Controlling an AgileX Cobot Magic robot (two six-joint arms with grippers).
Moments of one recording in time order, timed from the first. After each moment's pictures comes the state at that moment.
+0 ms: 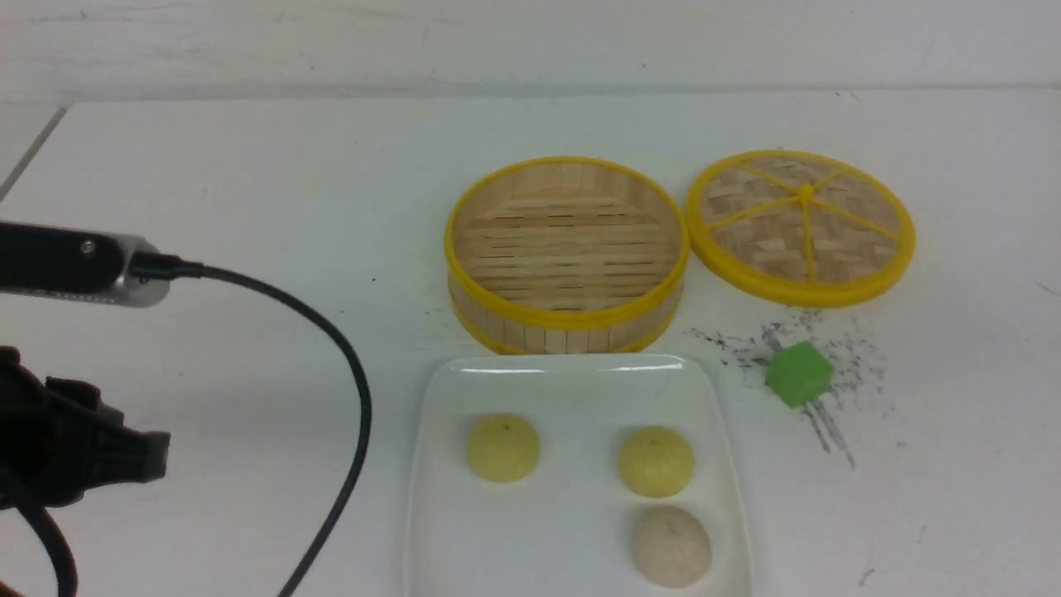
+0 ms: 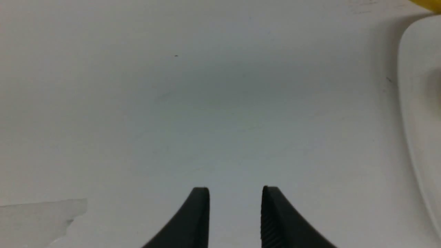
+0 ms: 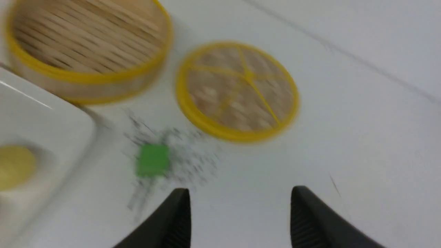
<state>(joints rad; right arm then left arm) 0.38 0.80 -0.89 -0.34 0.78 0.08 -0.34 0.86 -0.72 0.32 0.79 -0.33</state>
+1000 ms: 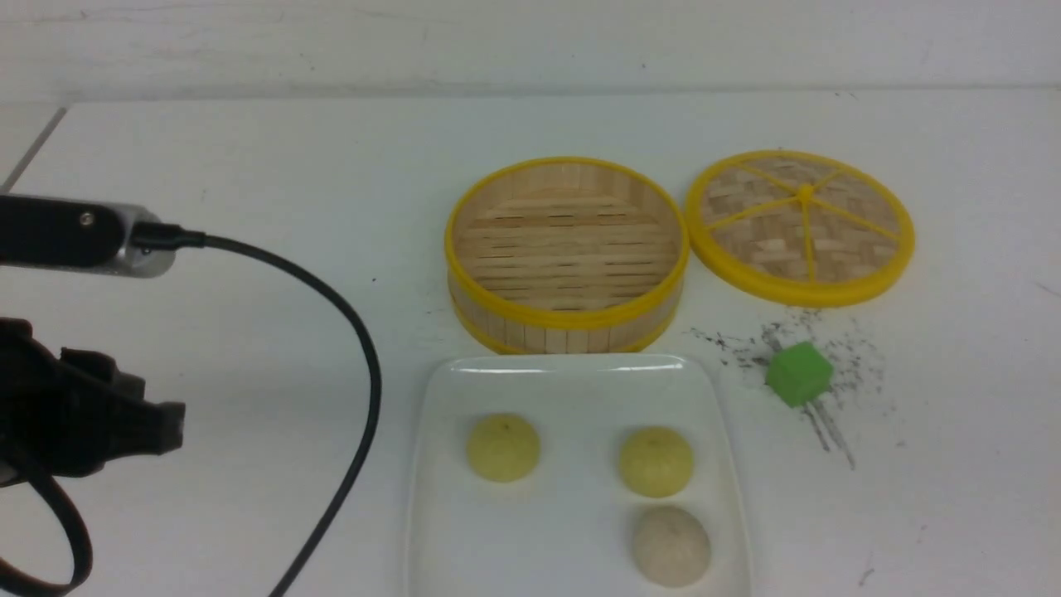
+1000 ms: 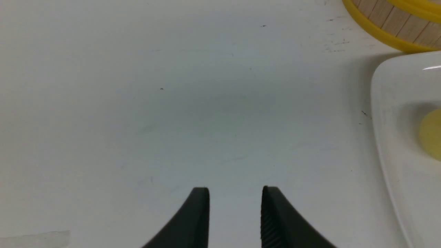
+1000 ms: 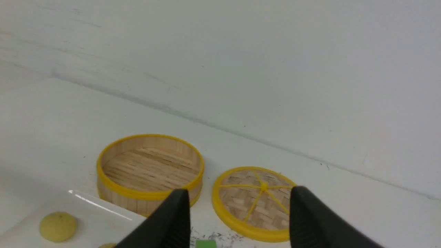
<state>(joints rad) 0.34 0.18 -0.90 0.04 0.85 -0.15 -0.34 0.86 -0.72 0.31 0.72 -0.33</state>
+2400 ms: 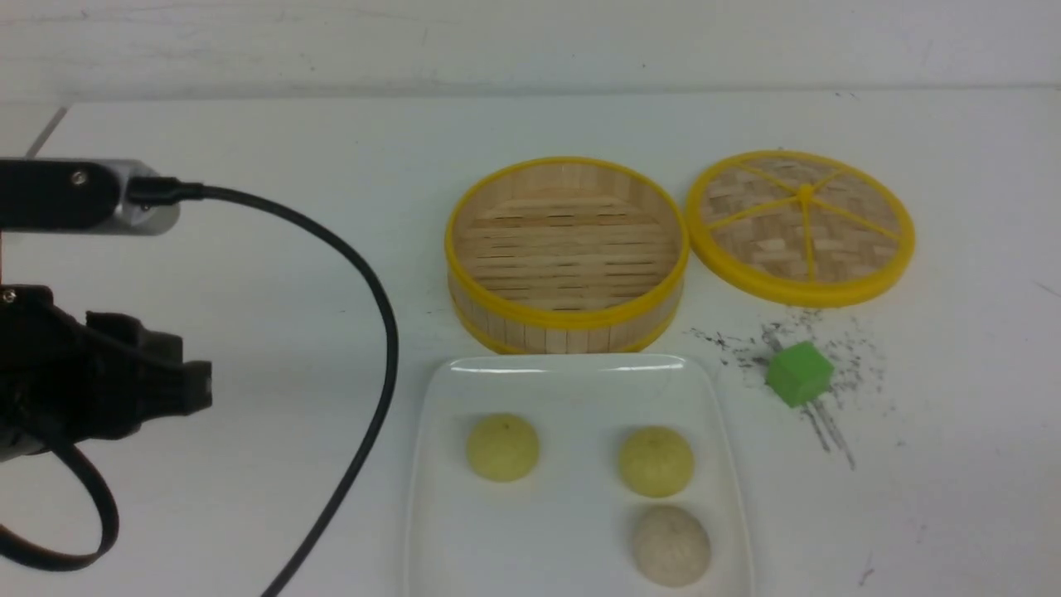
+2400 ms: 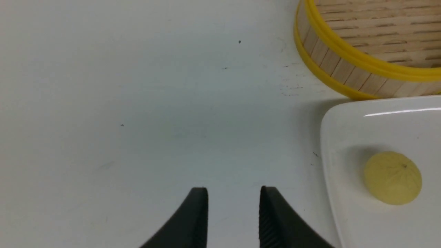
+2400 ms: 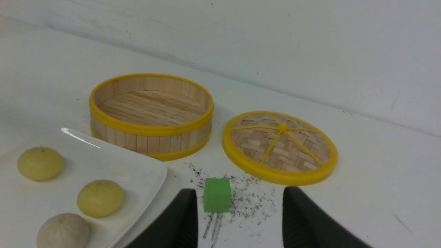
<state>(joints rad) 0.34 -0.02 -0.36 0.00 0.57 -0.11 -0.34 0.86 -0.72 0.23 0.59 -0.32</state>
